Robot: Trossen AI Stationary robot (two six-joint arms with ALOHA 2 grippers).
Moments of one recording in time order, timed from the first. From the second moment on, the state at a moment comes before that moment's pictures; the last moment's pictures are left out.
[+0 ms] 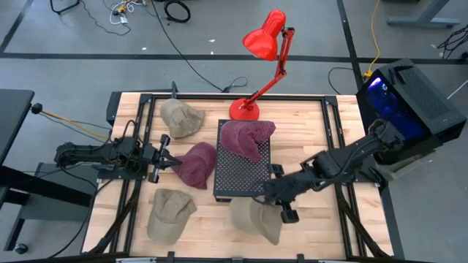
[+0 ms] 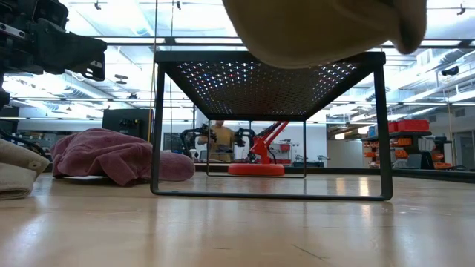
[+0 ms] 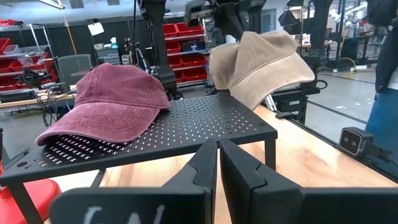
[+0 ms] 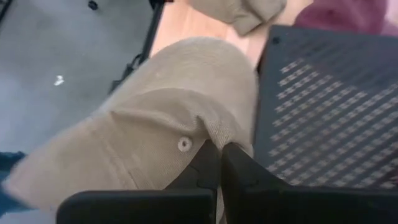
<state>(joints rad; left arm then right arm) -0.04 0.01 0.01 0.07 0.13 0.09 0.48 1.55 1.56 -0.90 0.04 0.28</state>
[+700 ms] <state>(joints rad) -0.04 0.01 0.01 0.07 0.13 0.09 0.41 1.49 1.56 -0.81 0.08 -0.01</state>
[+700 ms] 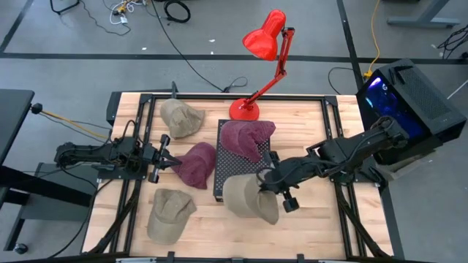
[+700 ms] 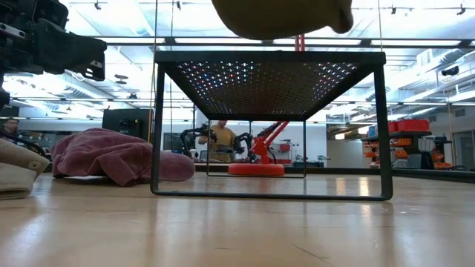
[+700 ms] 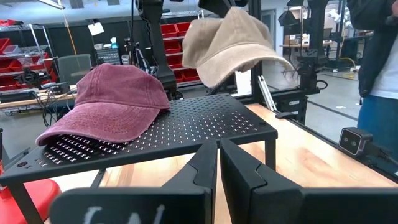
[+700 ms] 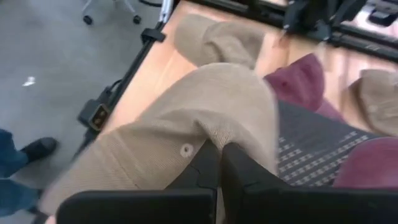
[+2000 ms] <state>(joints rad) -0.04 0.01 0.01 0.07 0.13 0.09 0.26 1.60 1.56 -0.79 0.18 -0.10</state>
